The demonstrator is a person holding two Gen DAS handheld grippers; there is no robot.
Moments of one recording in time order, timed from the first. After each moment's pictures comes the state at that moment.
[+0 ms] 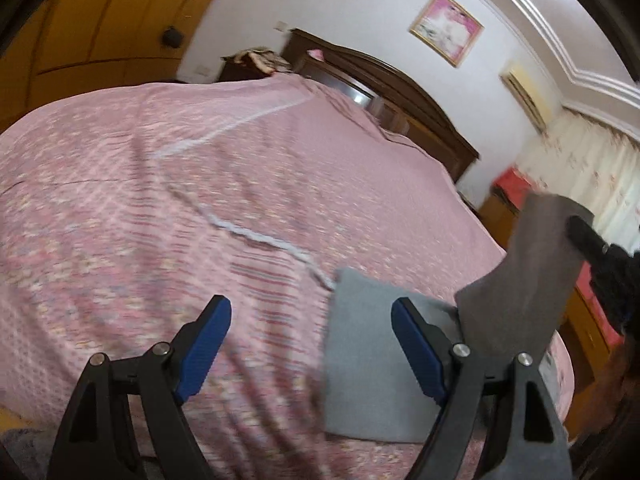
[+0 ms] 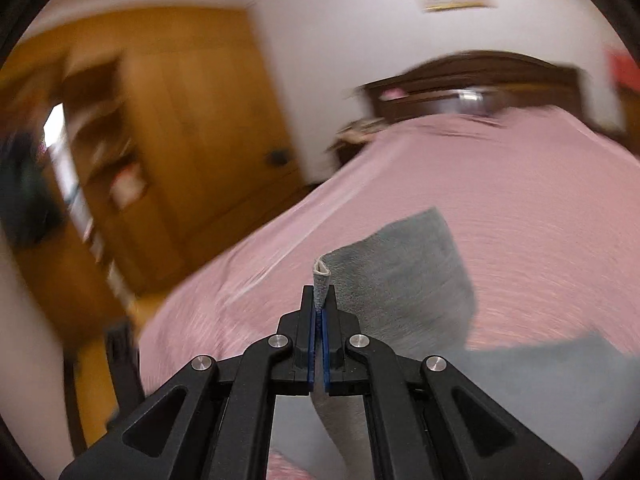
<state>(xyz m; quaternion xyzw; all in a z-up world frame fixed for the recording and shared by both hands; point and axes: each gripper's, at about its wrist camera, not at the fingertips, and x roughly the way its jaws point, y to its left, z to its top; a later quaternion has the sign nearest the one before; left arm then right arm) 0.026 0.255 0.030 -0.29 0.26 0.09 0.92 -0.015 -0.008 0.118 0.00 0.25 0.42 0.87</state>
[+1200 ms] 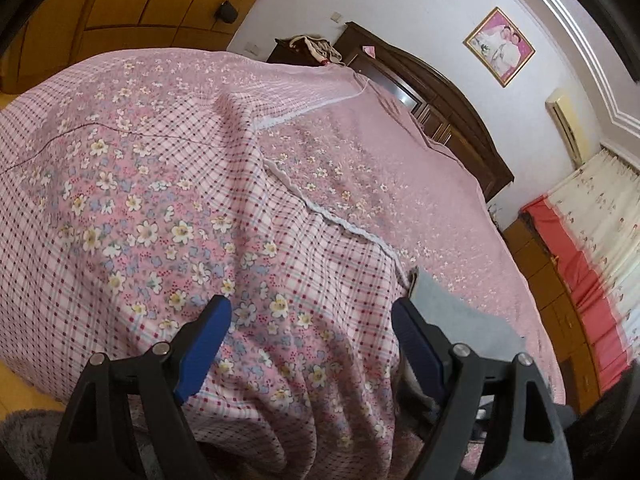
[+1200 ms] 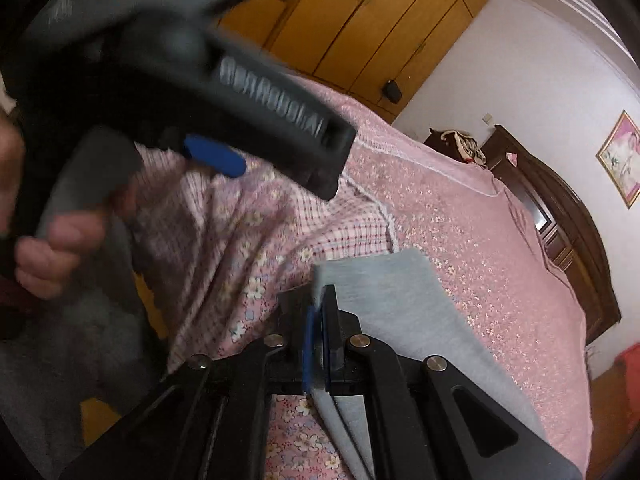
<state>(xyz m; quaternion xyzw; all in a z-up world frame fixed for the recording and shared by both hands) 0.000 0.307 0.006 -0.35 0.29 0.13 0.88 -0.124 0.110 -0.020 -0.41 0.17 0.44 0.78</state>
